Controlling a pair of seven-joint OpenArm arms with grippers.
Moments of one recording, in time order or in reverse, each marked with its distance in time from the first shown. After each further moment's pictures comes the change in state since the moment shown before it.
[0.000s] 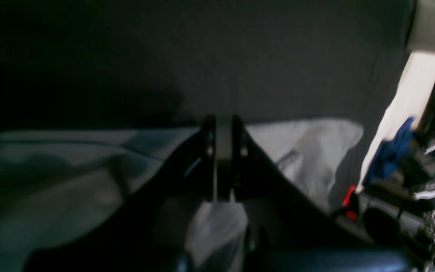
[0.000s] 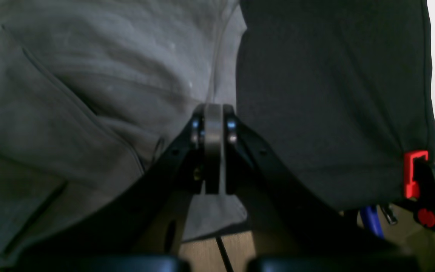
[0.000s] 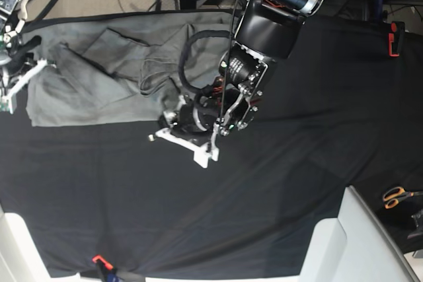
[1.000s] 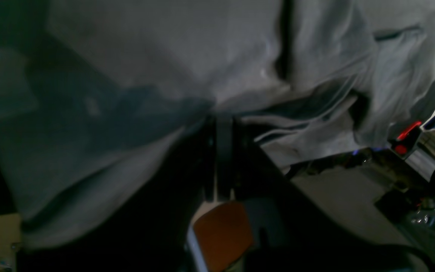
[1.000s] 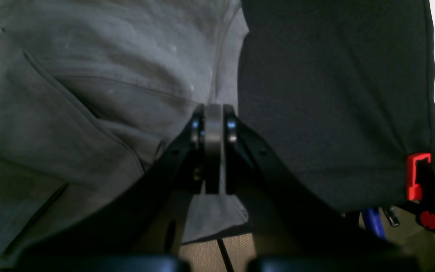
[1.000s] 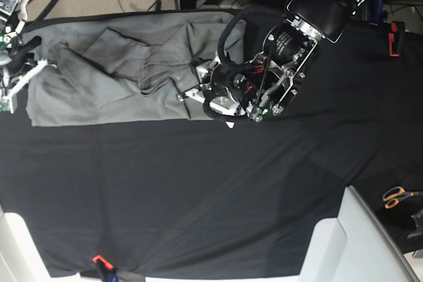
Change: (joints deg) left arm 6.1 -17.8 14.7 23.5 -7.5 28.0 24.4; right arm -0.2 0.2 0.0 -0.5 -0.1 0.0 0.0
